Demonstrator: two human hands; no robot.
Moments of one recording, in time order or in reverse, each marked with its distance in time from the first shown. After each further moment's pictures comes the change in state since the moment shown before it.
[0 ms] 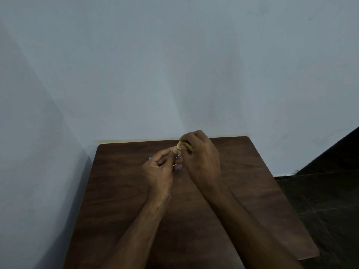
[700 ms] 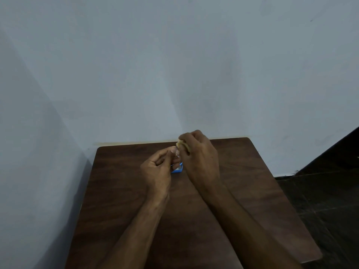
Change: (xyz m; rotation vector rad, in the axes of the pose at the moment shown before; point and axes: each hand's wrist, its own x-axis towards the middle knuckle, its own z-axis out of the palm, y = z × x) left_hand 0.017 0.004 -0.005 0.094 0.015 0.004; right_hand 0.011 -0.003 0.012 -0.093 -0.007 -0.017
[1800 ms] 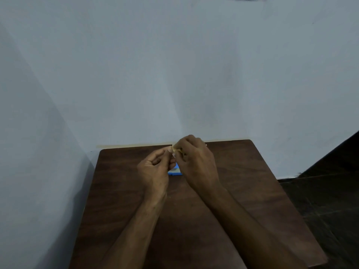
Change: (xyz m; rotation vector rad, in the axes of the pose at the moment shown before) left_hand 0.007 0.014 -0.006 -0.028 0.051 0.022; right_hand -0.002 -0.004 0.007 0.002 -0.041 -0.135
